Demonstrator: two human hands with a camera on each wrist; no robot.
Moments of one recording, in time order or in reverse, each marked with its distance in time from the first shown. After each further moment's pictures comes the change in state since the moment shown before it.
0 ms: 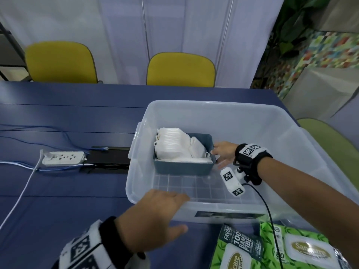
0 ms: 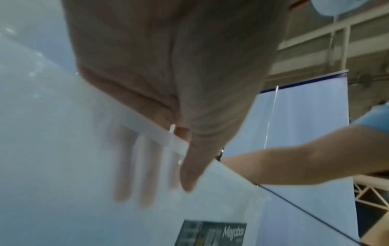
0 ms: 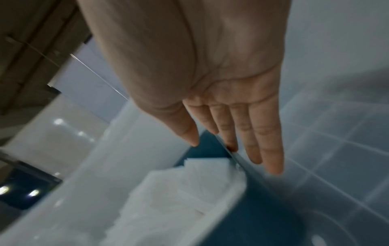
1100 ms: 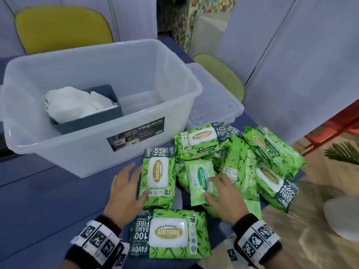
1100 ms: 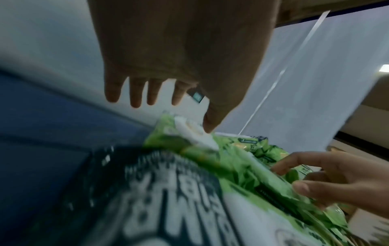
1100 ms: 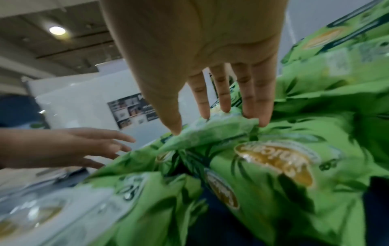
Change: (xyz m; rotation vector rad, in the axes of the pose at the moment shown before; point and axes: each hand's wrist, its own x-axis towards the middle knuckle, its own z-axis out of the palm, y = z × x) left_hand -0.042 0.096 0.187 -0.311 0.059 -0.005; right_hand -0.313 0.302 0.153 -0.392 0.627 0.034
